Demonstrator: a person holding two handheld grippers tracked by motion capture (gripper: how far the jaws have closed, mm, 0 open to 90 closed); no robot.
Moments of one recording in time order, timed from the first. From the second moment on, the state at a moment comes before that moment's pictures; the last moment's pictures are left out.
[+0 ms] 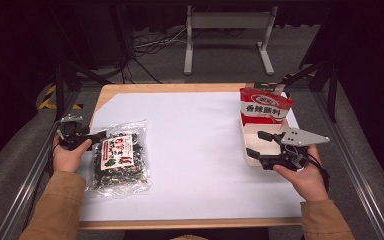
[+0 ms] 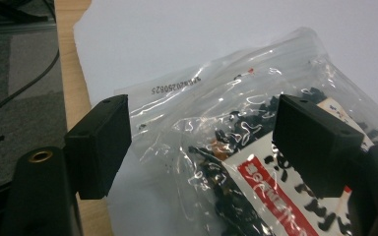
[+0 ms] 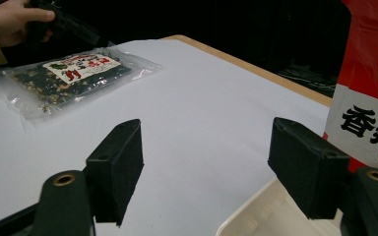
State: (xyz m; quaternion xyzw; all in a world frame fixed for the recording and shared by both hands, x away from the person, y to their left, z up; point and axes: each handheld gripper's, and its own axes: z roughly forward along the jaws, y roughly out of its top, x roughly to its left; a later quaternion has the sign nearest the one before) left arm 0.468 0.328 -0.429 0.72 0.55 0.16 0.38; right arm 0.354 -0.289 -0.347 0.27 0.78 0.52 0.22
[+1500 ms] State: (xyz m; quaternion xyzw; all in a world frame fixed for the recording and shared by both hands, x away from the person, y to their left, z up) left arm 0.482 0.309 -0.440 0.76 0.56 0.12 0.30; right arm 0.354 -0.281 -0.354 0.27 0.79 0.52 0.20
